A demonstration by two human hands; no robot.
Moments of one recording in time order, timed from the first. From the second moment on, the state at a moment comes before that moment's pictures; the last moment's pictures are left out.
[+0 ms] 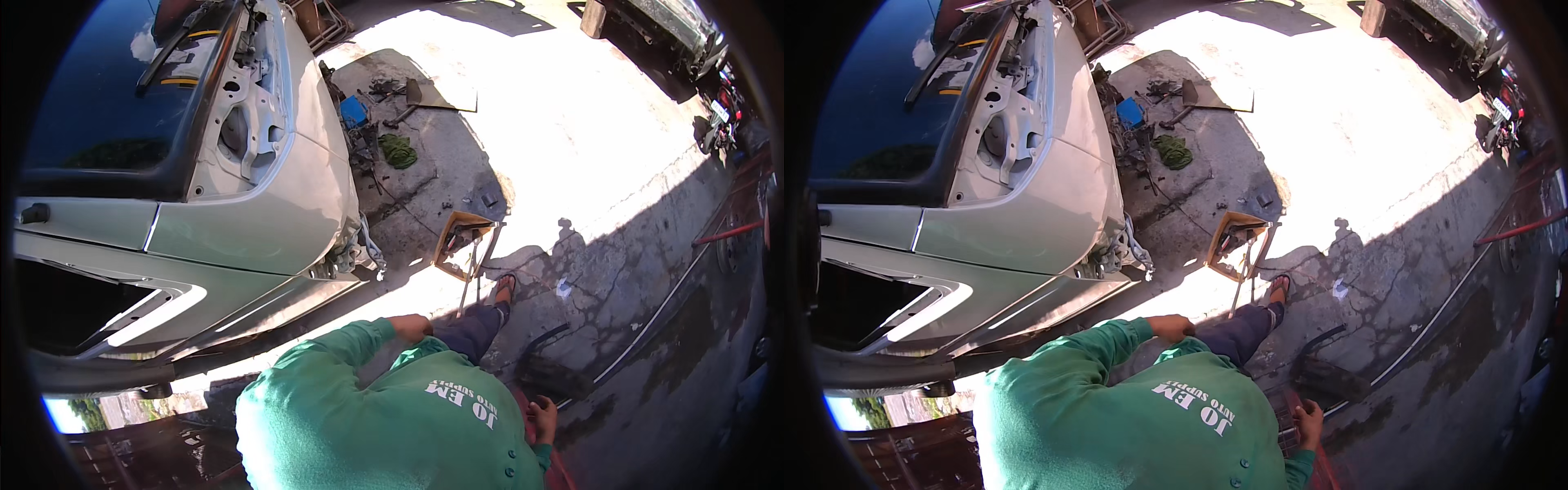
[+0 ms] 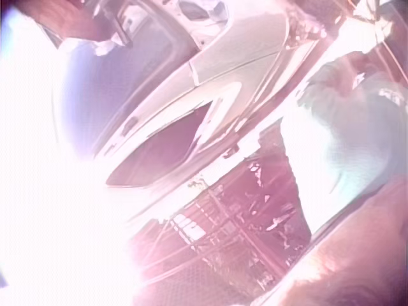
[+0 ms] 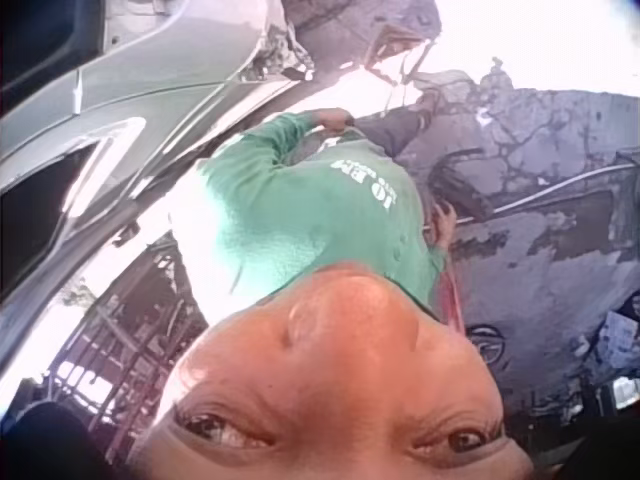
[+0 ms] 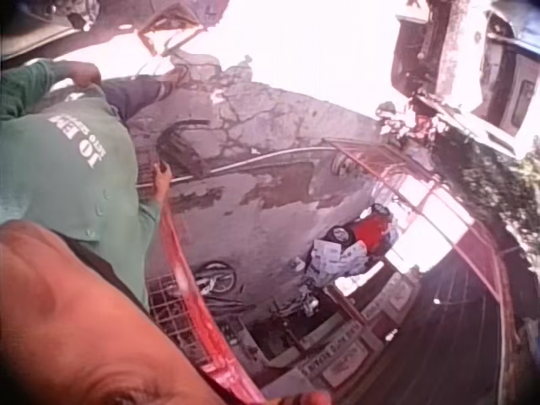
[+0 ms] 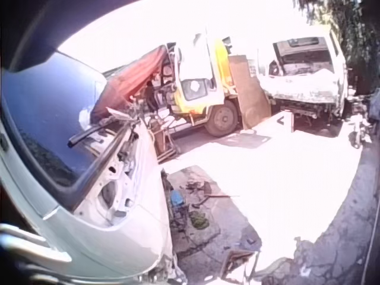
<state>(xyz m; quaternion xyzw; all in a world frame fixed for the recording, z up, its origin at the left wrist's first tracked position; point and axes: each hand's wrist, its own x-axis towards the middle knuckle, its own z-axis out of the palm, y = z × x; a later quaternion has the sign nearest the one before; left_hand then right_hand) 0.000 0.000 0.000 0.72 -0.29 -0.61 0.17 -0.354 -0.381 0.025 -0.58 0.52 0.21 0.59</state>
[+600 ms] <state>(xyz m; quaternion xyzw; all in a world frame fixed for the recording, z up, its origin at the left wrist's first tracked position) 0.372 -0.407 -0.029 0.77 -0.25 -0.47 0.36 0.259 -0.805 0.100 -0.85 0.08 0.24 0.45</state>
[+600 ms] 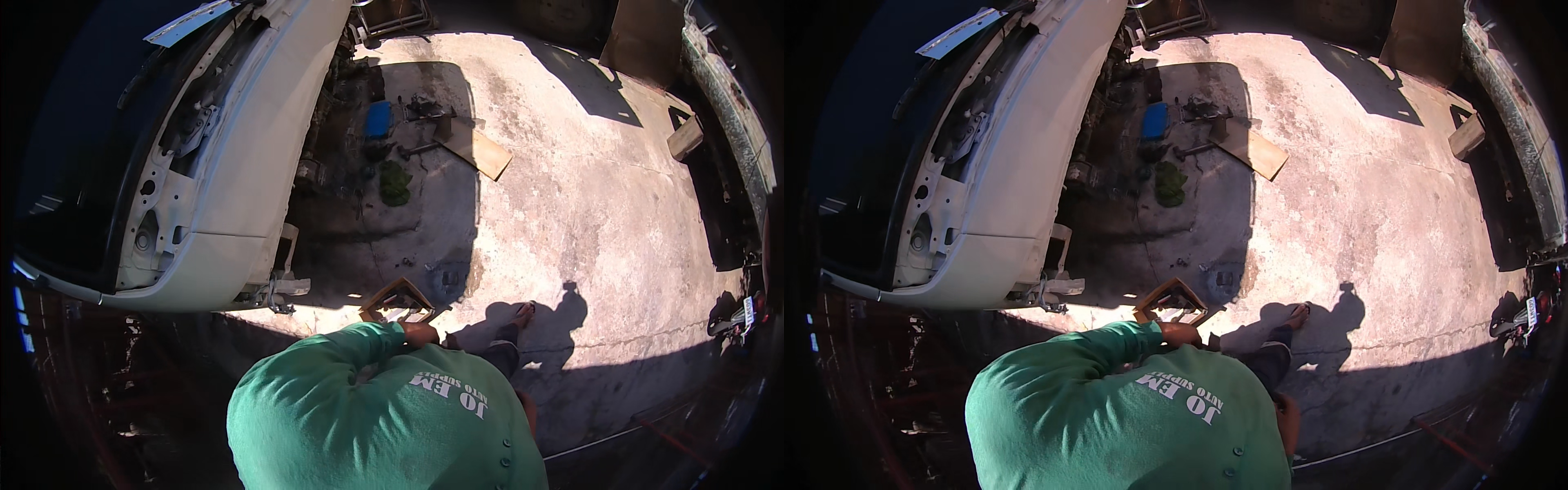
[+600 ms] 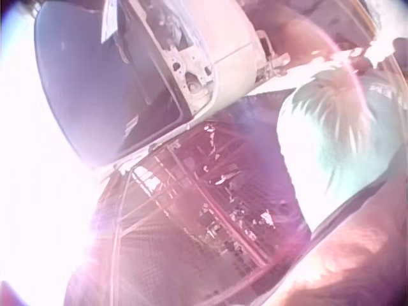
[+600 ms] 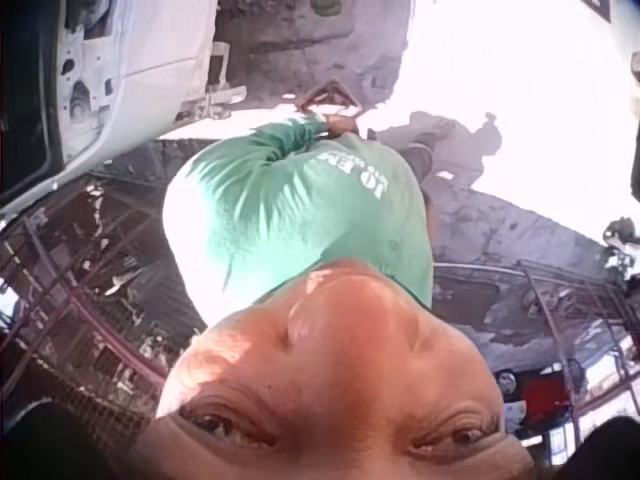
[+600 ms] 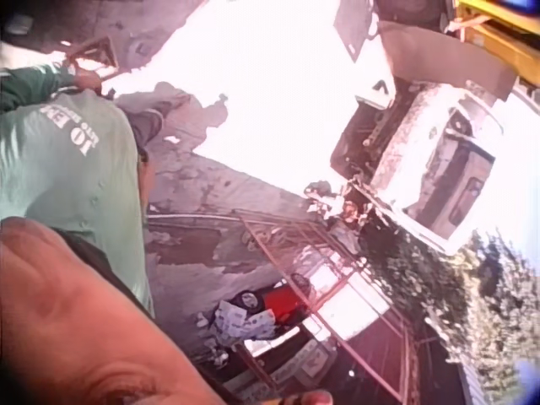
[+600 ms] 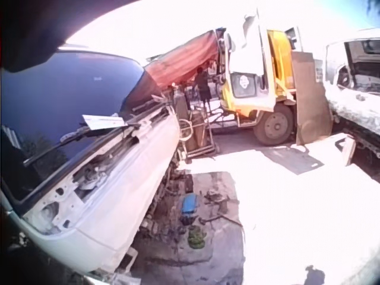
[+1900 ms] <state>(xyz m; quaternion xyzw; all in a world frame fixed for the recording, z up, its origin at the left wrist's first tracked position) 1.318 -0.426 -0.024 0.76 0.36 -0.16 0.52 1.681 -0.619 -0.039 -0.67 -0.34 0.62 0.23</state>
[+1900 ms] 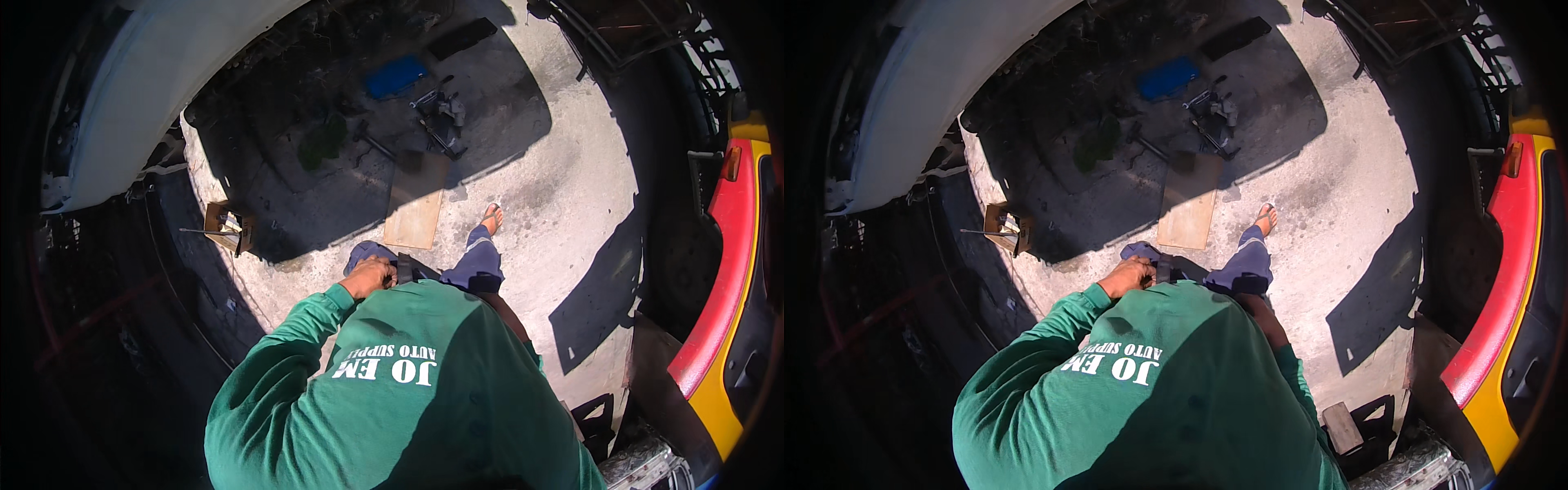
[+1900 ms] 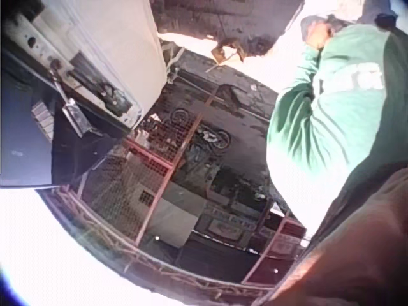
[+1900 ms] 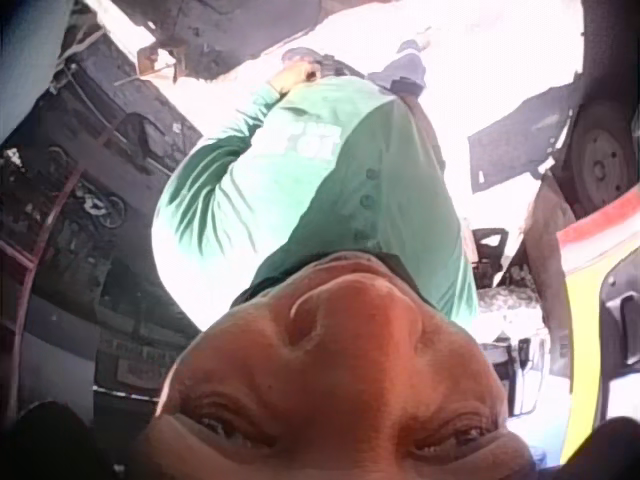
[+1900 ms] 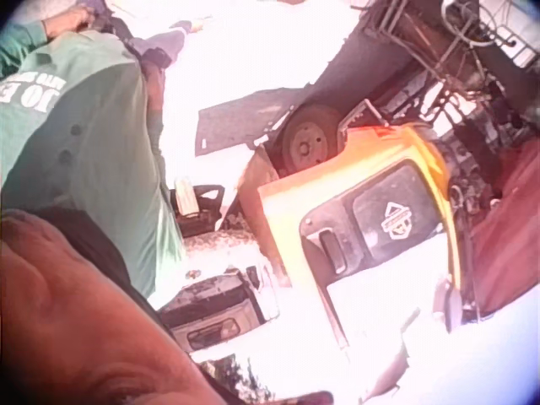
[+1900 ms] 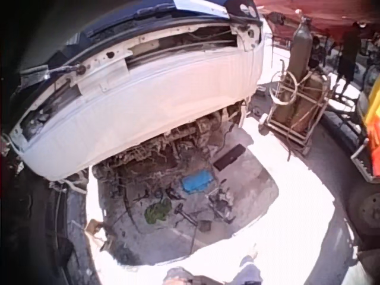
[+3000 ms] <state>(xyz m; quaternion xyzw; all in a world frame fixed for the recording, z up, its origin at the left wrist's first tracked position) 1.751 -0.133 -0.180 0.12 0.75 0.44 0.48 2.004 0.208 -0.191 -0.27 -0.44 0.69 -0.51</state>
